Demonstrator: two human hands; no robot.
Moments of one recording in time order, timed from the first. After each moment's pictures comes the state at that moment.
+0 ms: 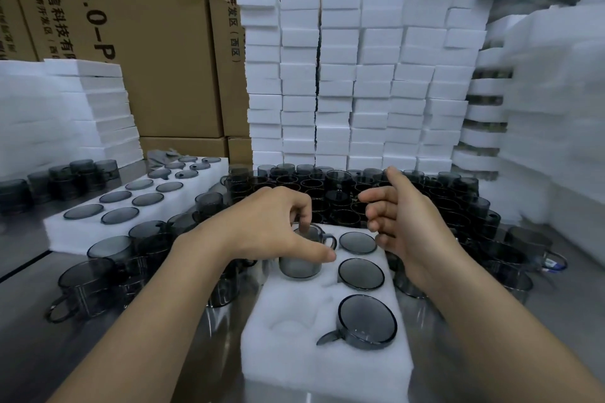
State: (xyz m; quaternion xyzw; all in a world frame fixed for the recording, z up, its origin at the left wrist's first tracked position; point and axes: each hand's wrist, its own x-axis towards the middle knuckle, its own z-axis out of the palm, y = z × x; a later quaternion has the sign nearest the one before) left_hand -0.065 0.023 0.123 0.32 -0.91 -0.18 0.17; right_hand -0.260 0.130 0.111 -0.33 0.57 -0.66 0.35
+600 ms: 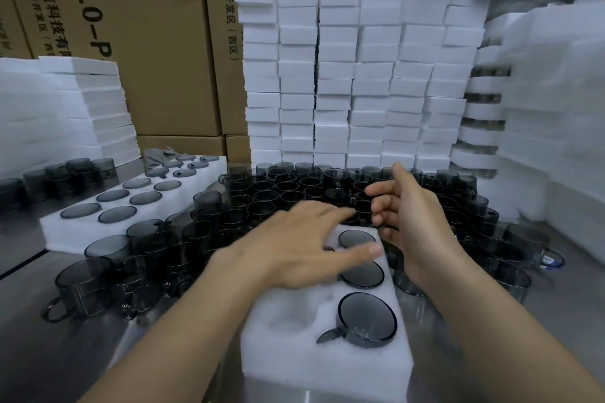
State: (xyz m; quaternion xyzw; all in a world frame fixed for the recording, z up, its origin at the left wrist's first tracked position) left_hand -0.092 0.063 0.110 0.32 -0.94 -0.11 0.06; right_hand -0.261 0.125 0.110 -0.32 0.57 -0.70 0.30
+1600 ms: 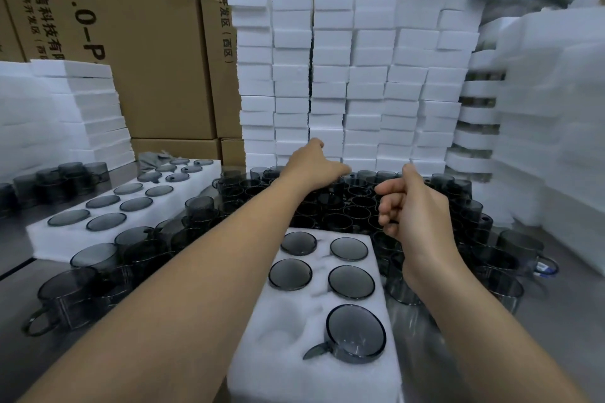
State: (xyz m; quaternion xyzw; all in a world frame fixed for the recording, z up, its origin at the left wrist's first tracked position) left_hand -0.195 -0.054 0.149 0.42 -0.82 -0.25 0.29; right_hand -0.278 0.120 0.108 -0.31 0.54 -0.75 0.22
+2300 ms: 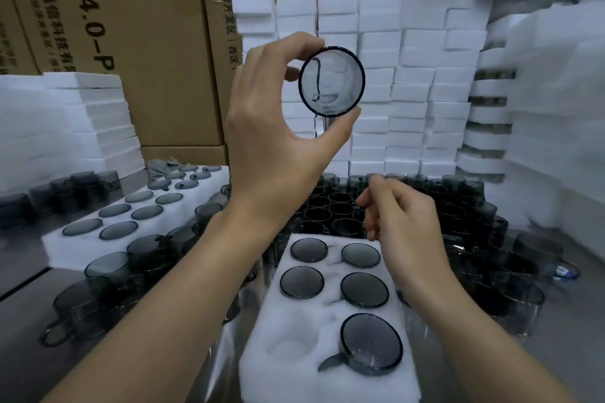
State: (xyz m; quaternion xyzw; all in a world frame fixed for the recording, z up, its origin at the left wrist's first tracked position) left_hand -0.100 0.066 0.190 0.11 -0.69 0.01 0.72; right_hand -0.248 0.124 0.100 -0.48 0.51 -0.70 0.12
